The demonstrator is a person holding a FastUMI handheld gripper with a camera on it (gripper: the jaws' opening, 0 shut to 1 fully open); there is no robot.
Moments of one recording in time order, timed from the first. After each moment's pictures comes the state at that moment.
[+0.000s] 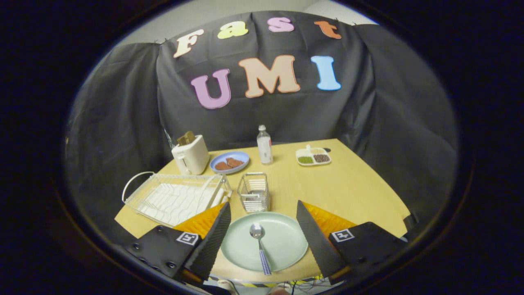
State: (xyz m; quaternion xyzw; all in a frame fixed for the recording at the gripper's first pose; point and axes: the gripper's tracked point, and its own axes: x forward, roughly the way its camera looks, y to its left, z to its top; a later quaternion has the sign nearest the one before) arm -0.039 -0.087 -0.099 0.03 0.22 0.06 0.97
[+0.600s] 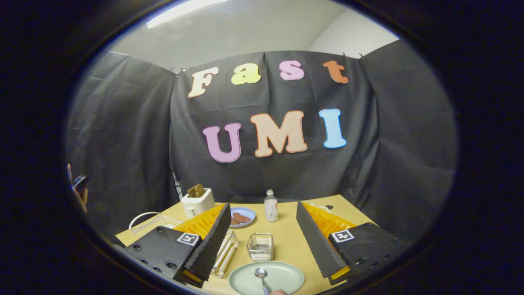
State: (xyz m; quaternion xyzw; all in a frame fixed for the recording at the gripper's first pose) arm -0.007 -0.072 0.038 0.03 0.03 0.07 1.00
